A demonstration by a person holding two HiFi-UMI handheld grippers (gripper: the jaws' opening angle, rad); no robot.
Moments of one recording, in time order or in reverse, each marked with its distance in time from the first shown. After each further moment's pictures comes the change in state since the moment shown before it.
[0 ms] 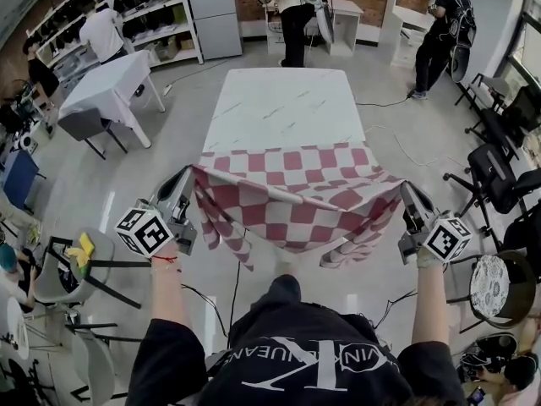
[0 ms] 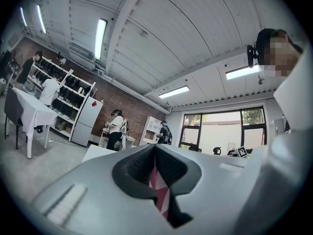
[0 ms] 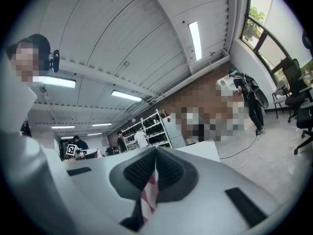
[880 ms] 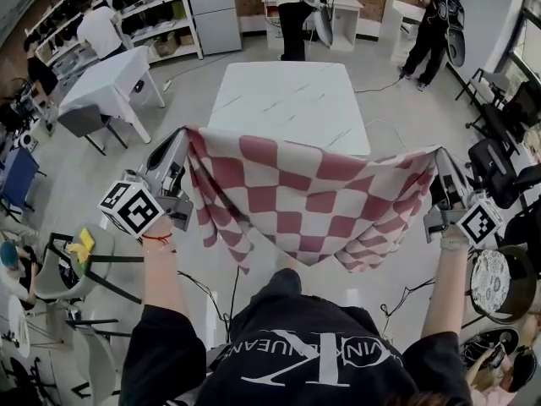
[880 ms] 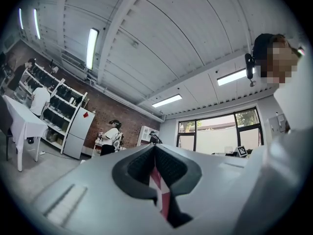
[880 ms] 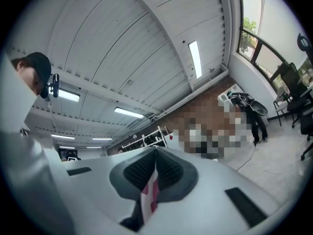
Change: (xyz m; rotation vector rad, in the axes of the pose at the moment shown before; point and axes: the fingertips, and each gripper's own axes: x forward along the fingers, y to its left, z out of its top) left arm 0.017 -0.037 0.075 0.055 -0.104 -0.041; right arm -0.024 0.016 0.107 -0.018 -0.207 0.016
